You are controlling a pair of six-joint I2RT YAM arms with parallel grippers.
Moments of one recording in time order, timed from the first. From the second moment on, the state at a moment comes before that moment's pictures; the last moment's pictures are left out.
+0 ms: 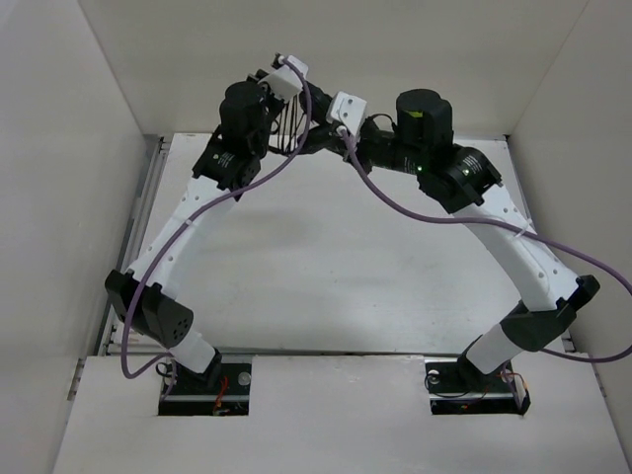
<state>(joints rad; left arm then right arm) -0.47 1.58 1.78 -0.19 -0.41 0.59 0.71 1.57 1.97 -0.61 -0.38 -0.51</state>
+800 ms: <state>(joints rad) -0.74 1.42 1.66 -0.47 -0.13 0.36 0.46 1.60 1.85 -0.36 0.00 -0.91</state>
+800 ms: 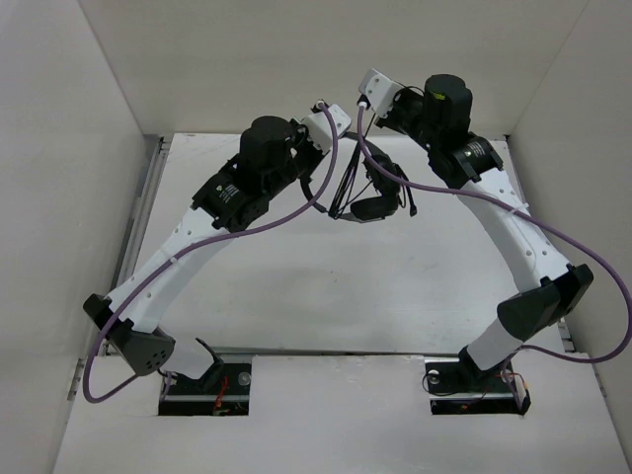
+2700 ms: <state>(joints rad) -0.59 1.44 1.72 -0.43 -0.09 0.11 0.41 1.60 1.16 0.71 -1.14 0.92</state>
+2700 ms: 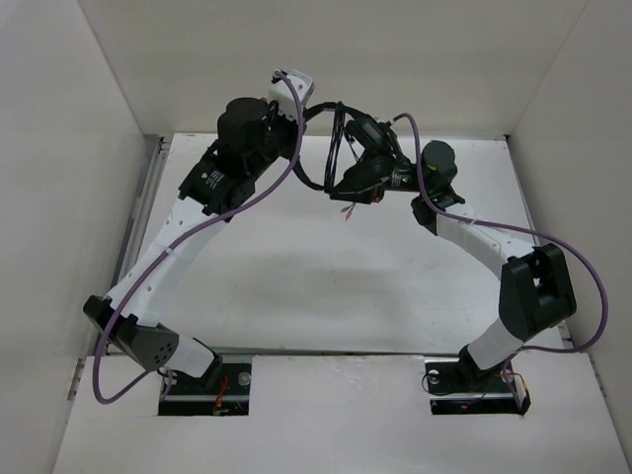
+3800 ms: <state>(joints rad) -0.61 1.43 1.90 -0.44 -0.15 0.21 0.33 1.56 1.11 0.76 -1.17 0.91</state>
